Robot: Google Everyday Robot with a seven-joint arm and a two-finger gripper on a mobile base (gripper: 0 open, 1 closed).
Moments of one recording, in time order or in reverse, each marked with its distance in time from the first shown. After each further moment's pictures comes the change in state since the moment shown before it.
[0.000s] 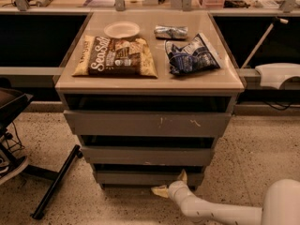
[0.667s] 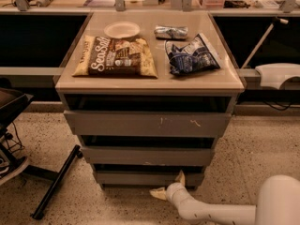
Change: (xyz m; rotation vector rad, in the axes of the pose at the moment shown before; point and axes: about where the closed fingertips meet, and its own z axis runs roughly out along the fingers) arm -0.004 0.008 -0.002 0.009 -0.009 -0.040
